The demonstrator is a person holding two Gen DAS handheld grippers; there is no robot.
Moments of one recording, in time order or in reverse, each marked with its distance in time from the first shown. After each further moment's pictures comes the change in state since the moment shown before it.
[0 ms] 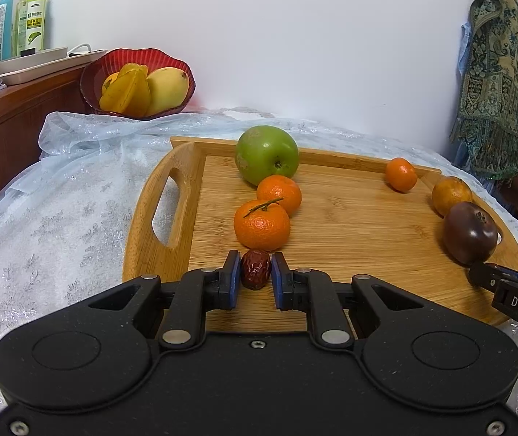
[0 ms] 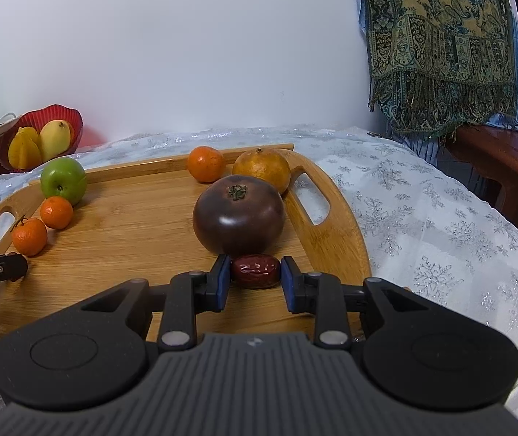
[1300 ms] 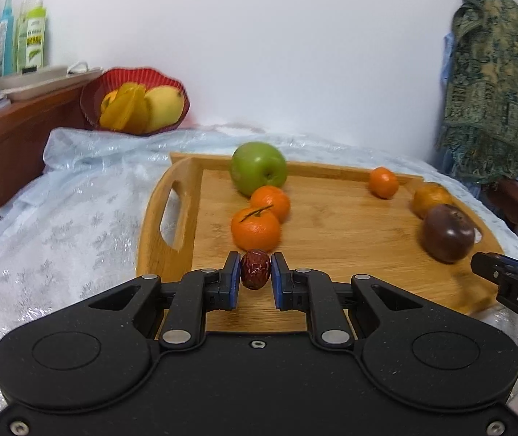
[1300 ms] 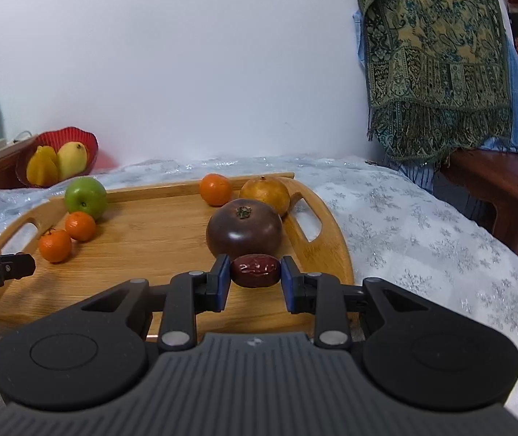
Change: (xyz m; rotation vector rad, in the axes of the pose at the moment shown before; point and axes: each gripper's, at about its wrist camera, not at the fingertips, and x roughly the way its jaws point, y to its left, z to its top) left arm -0.024 0.003 -0.005 0.012 -0.040 -0.027; right arm -0.032 -0.001 -0.007 -0.029 -0.094 0.013
